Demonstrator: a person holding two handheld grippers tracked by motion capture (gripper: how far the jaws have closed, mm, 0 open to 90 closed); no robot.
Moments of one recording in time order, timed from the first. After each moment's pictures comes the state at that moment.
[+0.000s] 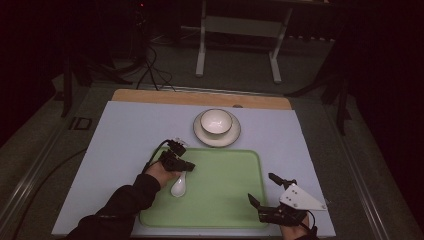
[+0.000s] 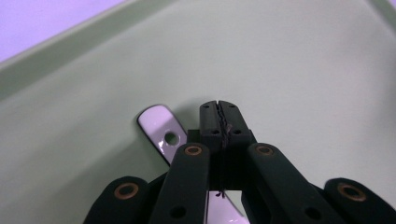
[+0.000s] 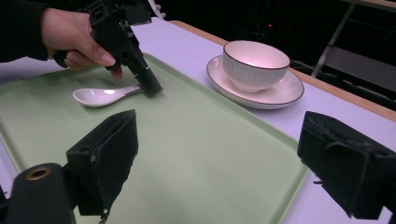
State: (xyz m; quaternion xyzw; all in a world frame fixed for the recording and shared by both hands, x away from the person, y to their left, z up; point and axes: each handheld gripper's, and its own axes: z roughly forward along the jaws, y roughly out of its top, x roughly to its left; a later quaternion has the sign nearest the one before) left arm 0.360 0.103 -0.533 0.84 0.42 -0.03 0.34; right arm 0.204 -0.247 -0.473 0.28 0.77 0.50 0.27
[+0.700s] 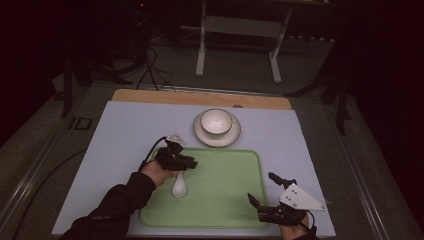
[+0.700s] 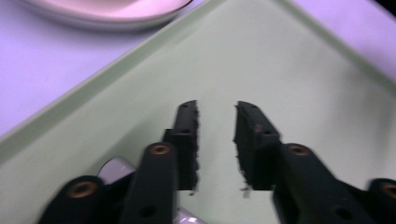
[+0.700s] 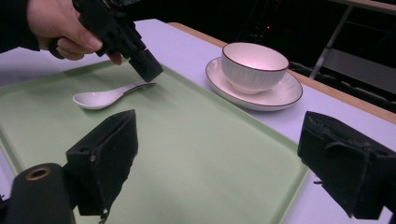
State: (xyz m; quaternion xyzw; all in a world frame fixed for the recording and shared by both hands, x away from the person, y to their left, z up) left arm 0.347 0.106 -0.507 0.84 0.35 0.00 0.41; right arm 0.204 -0.246 -0.473 0.28 0.77 0.50 0.28
